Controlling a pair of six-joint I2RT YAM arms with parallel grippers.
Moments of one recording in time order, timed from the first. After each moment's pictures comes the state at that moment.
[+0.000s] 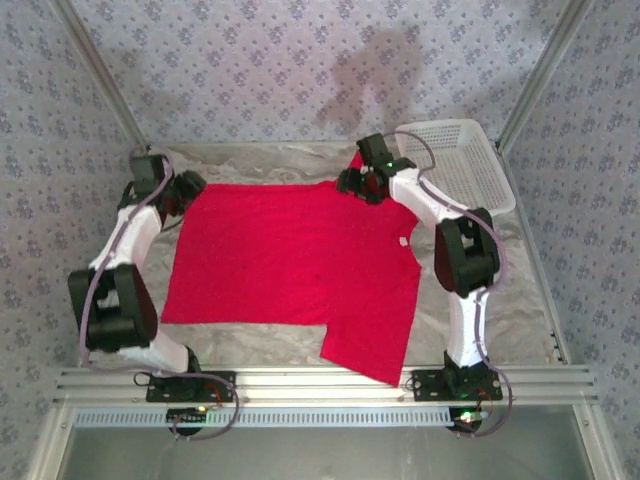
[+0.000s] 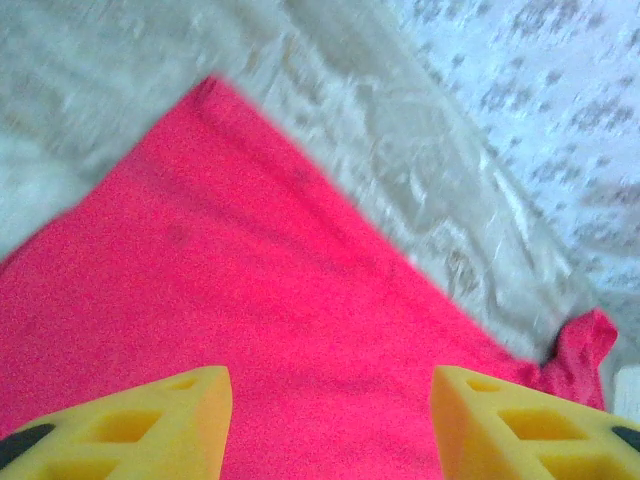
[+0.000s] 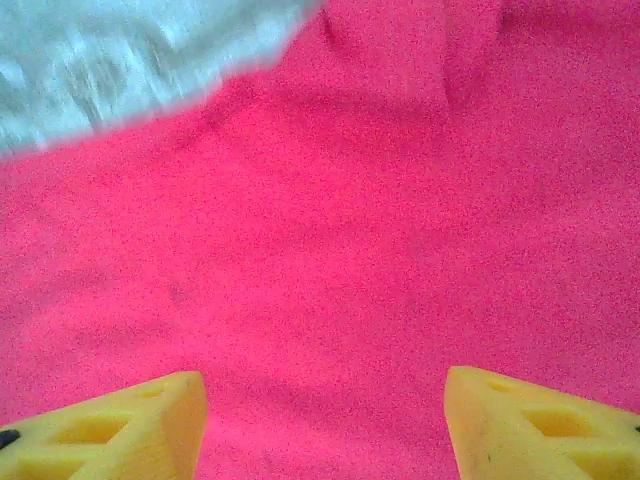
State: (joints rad) left arm 0.10 1.61 1.23 -0.35 0.23 -0.73; right arm 0.39 2.09 1.76 -0.59 -0.10 0.63
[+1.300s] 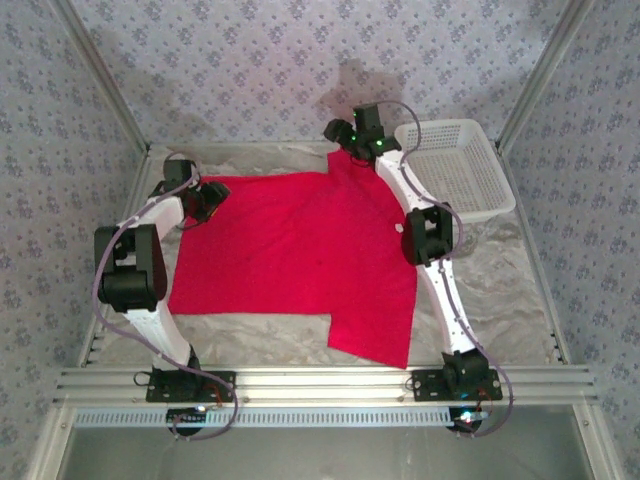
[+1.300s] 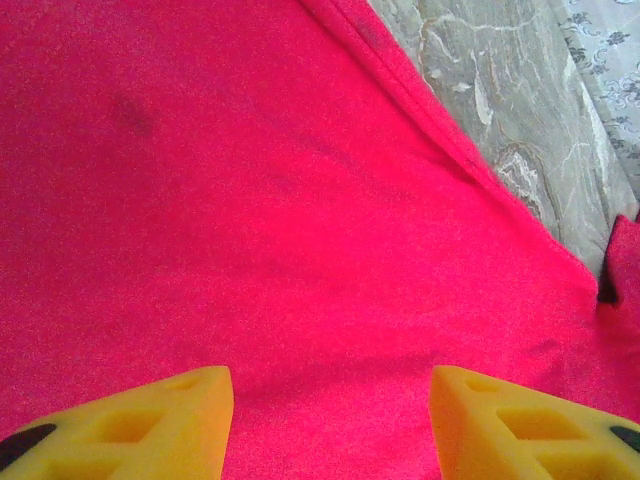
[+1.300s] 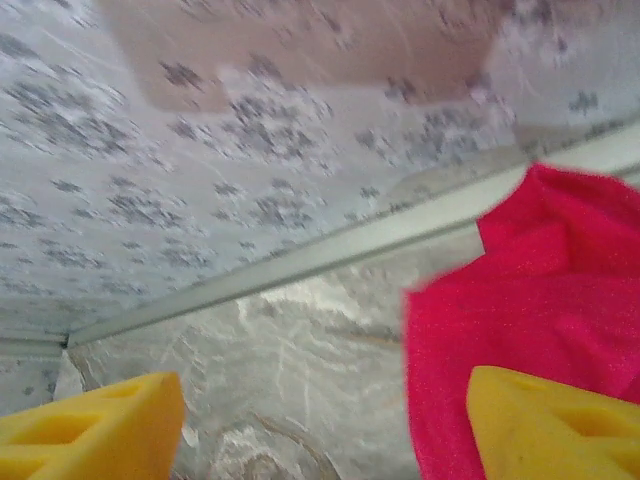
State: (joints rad) left arm 0.03 1.83 1.23 -0.28 0.30 -0.77; right arm 0.33 2.67 2.58 -0.48 -0.16 0.76
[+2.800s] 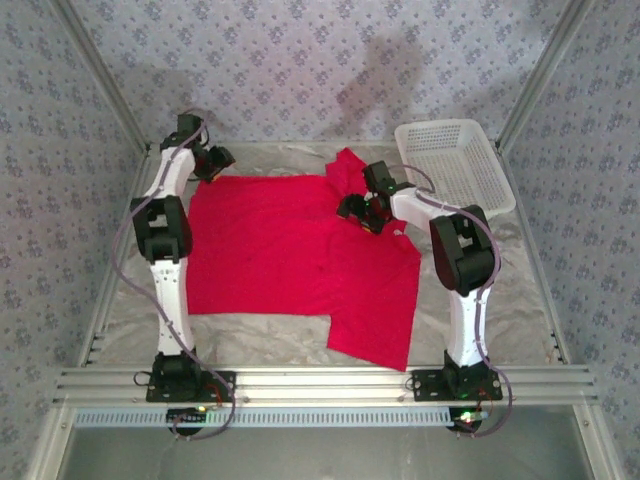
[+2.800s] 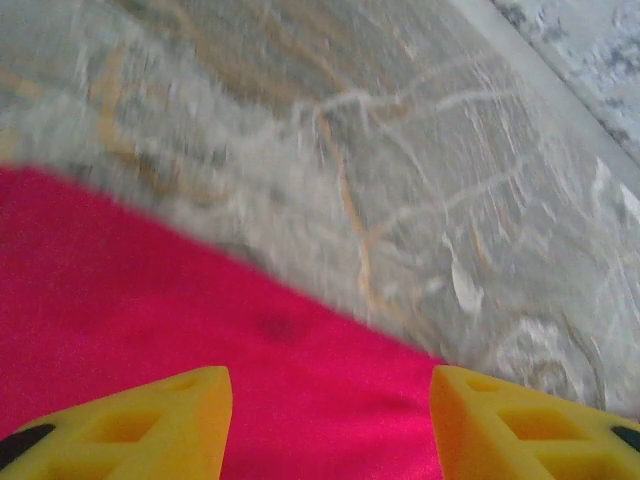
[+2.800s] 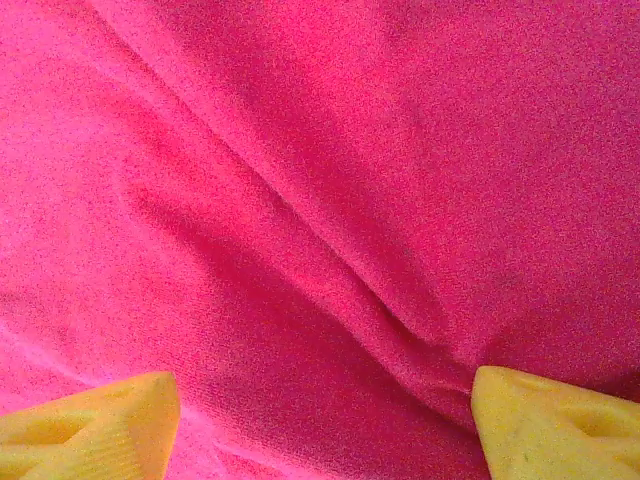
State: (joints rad) left arm 0.02 2.42 2.19 -0.78 0.26 -0.59; right arm 0.37 2.05 1.44 -0.45 -0.25 0.73
